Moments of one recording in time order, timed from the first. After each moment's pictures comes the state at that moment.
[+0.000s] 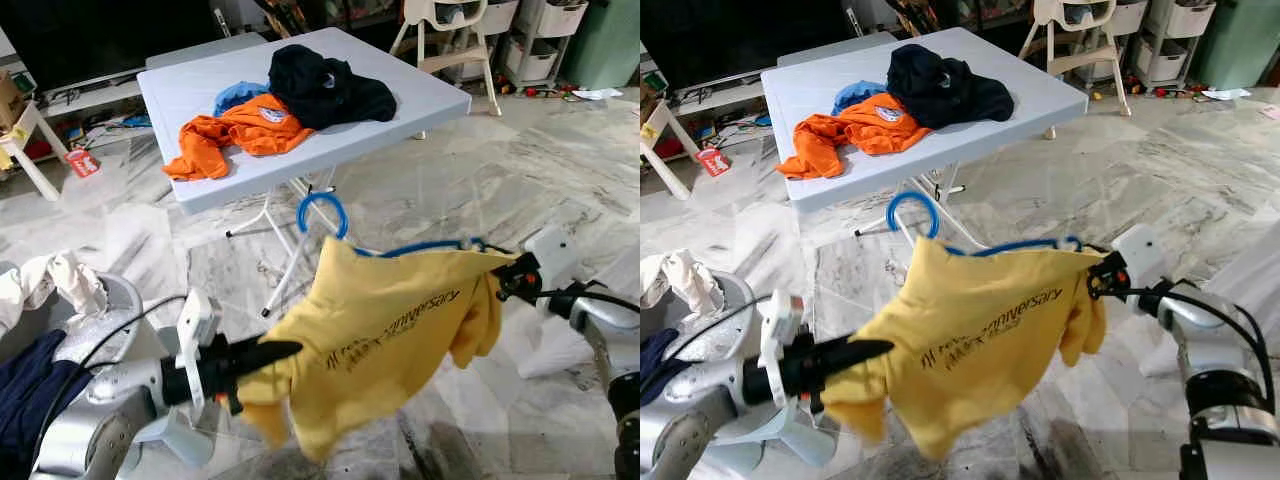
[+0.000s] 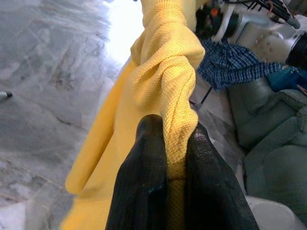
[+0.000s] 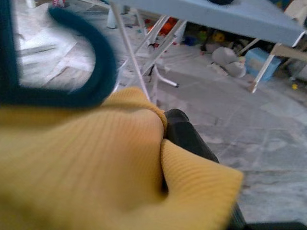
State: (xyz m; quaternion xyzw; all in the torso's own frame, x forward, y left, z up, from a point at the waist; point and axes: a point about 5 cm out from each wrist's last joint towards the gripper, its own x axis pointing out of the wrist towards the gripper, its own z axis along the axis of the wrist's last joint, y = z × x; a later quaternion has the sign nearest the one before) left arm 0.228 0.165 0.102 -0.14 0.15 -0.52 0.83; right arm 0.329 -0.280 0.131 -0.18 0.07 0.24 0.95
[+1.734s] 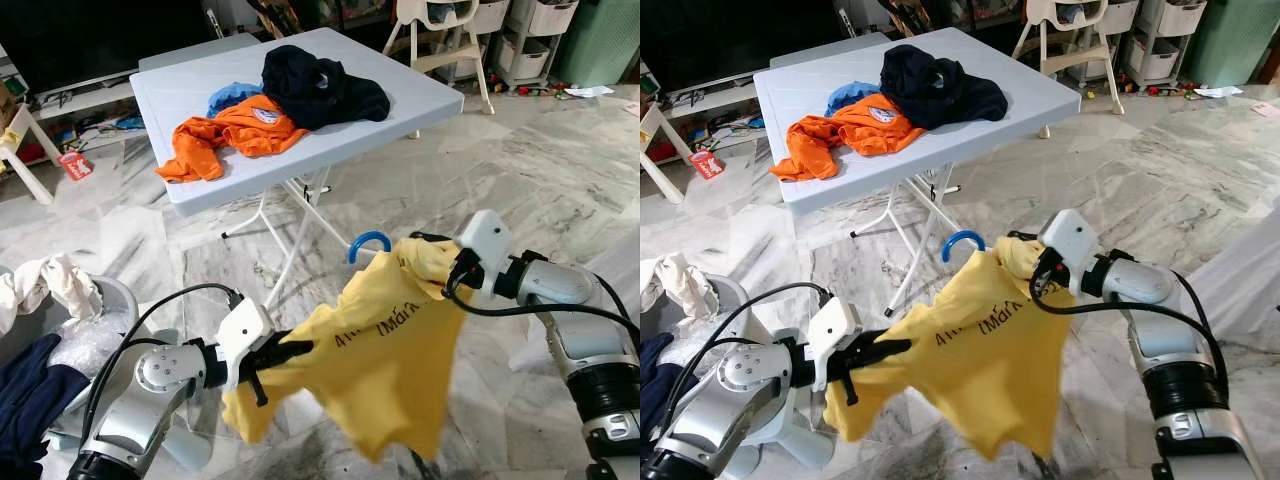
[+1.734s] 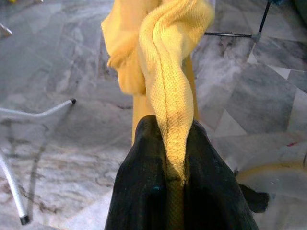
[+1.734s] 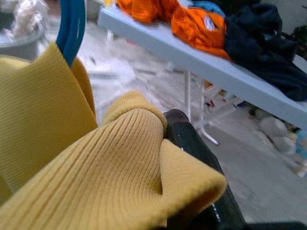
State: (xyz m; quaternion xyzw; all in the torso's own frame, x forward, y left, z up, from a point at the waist) left arm 0.258 0.139 0.083 0.11 0.11 -0.50 0.85; right arm 0.333 -0.200 0.155 -0.25 0.01 0.40 0.88
